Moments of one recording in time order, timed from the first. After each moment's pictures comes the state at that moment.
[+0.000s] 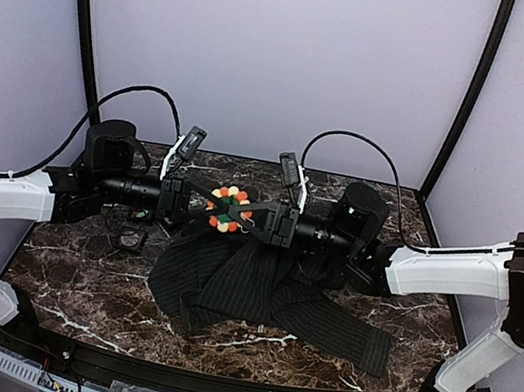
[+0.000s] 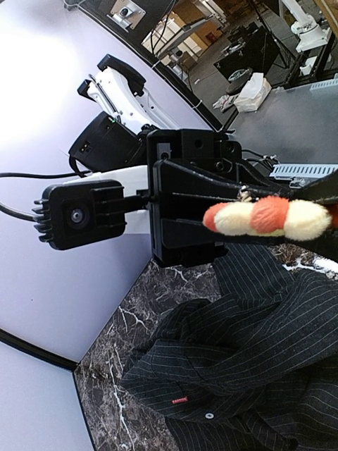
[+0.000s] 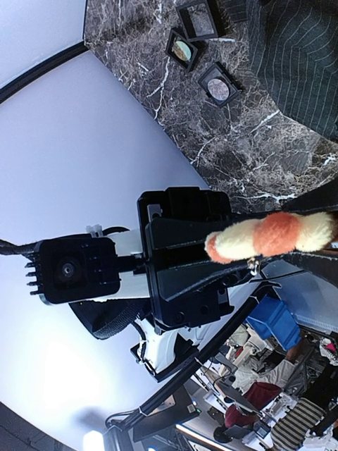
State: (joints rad) left arm -0.71 1.26 0.85 0.26 0.72 -0.46; right arm 0.91 1.57 0.88 0.79 -0.56 0.73
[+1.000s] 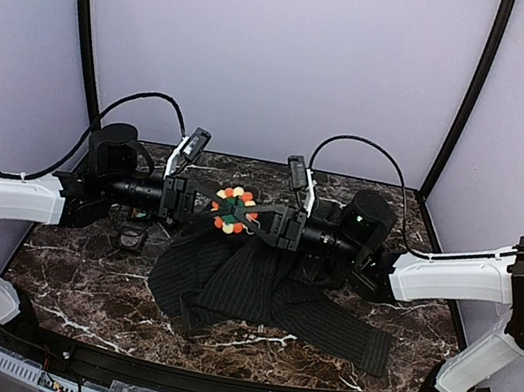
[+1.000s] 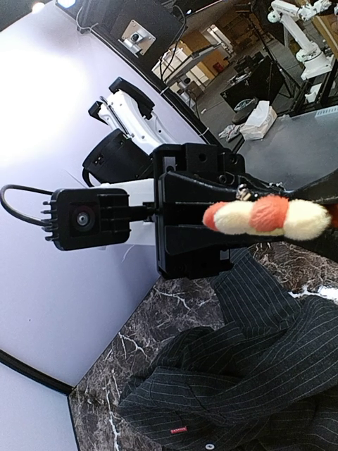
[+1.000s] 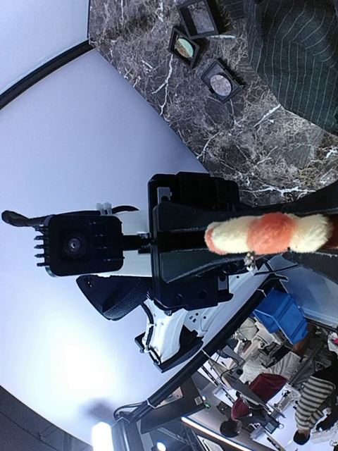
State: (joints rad) left arm -0.71 1.31 0.83 0.43 0.80 -0.60; right arm 0.91 1.54 0.81 0.88 -0.54 0.77
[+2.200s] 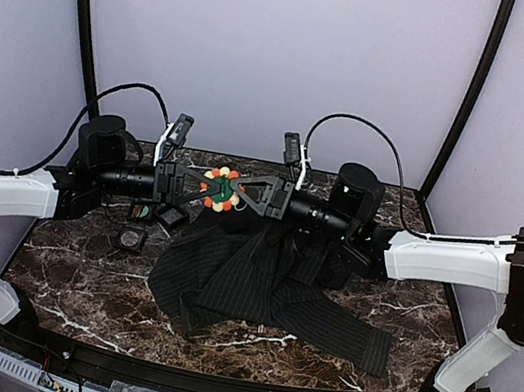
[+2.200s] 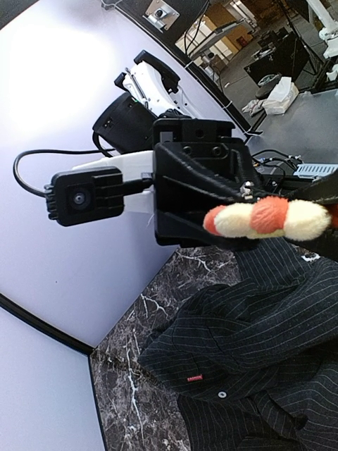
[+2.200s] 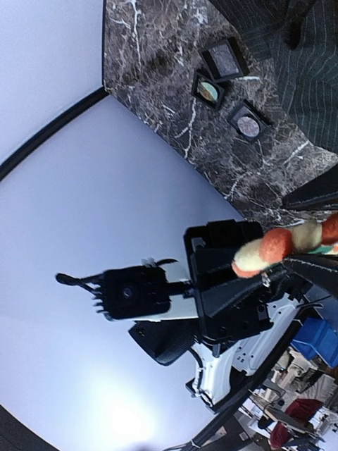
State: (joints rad) left arm -0.63 1.29 0.82 0.42 0.75 -0.58; right arm 0.91 1.60 1.01 0.67 -0.41 0.76
